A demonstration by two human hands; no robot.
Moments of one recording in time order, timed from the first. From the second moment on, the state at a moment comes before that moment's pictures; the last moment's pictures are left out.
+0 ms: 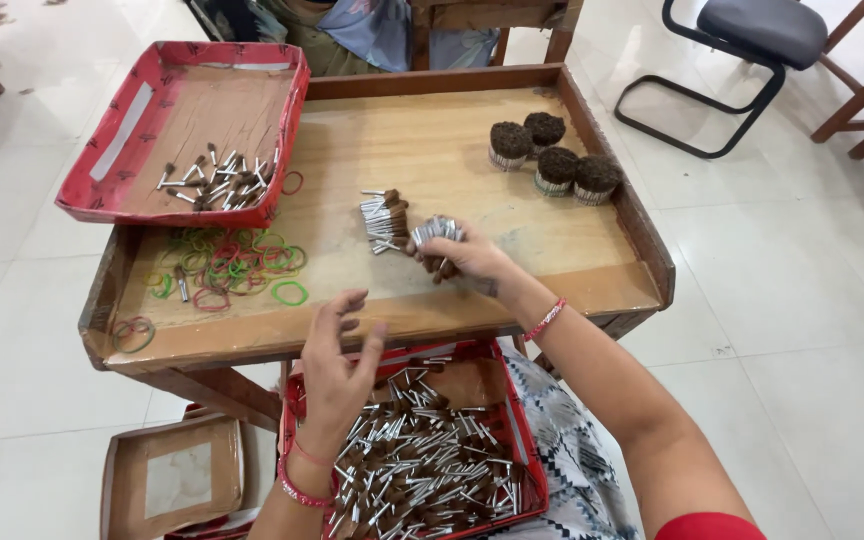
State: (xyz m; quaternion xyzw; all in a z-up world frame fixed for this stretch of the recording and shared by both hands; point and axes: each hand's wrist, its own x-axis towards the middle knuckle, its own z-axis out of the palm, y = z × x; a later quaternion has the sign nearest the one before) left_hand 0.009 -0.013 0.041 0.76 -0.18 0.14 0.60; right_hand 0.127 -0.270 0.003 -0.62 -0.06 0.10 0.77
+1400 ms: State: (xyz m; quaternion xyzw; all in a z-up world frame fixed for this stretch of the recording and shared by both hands) left_hand -0.069 -0.074 -0.064 0.54 0.06 0.05 0.84; right_hand -0.043 -0.139 -0.119 -0.06 0.16 0.06 0.98
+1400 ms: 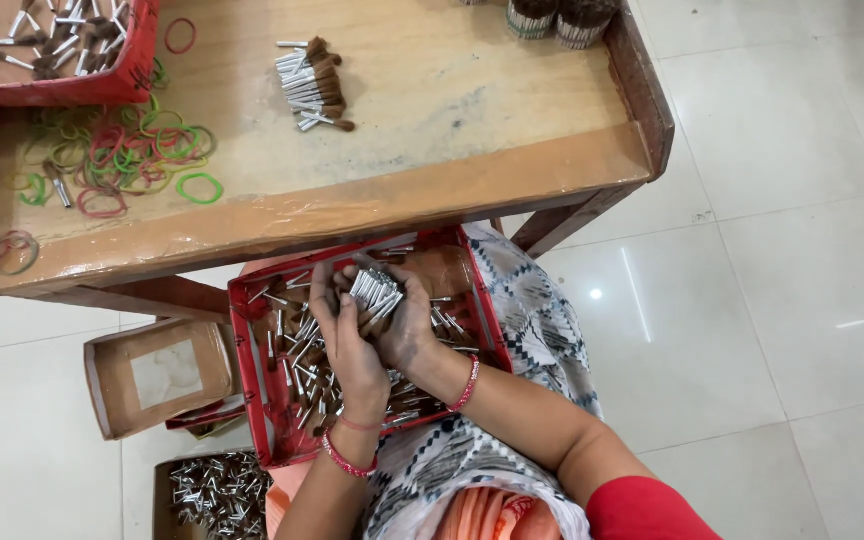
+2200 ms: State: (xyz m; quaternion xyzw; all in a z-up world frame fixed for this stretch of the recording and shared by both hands) left_hand -0.091 -0.045 -0.054 0.87 -0.10 0.18 0.45; right_hand -0.047 -0.141 -0.097 -0.05 0.12 0.06 0.99
